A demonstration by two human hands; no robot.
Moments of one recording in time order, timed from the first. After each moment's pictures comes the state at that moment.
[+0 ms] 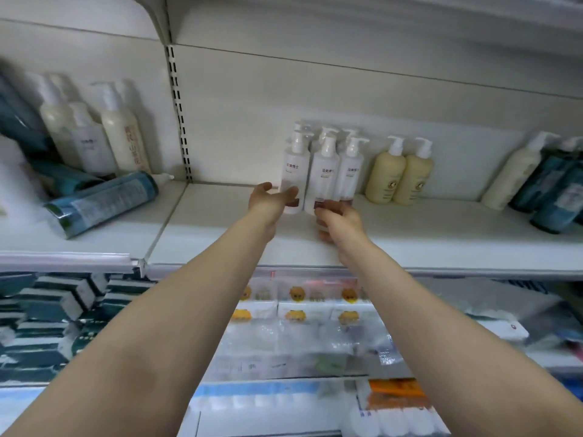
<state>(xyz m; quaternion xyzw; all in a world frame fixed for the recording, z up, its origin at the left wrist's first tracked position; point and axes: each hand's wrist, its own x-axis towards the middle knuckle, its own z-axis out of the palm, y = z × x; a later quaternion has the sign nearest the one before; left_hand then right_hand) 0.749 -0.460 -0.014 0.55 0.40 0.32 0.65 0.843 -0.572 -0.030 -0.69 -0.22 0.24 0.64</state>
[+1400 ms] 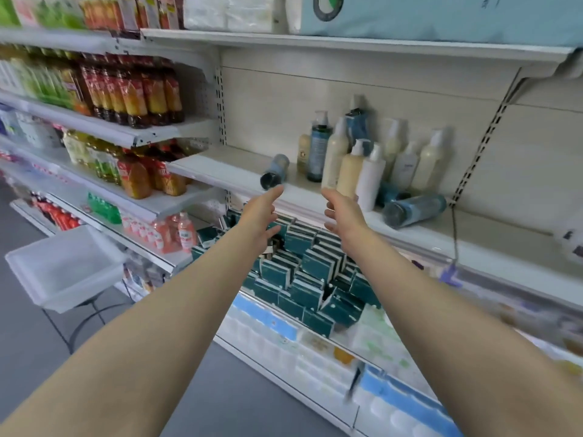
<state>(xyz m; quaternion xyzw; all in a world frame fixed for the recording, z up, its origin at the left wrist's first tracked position) 0.162 -0.404 0.019 0.35 0.48 0.51 0.63 0.321 -0.411 0.022 -0.59 -0.40 0.45 0.54</state>
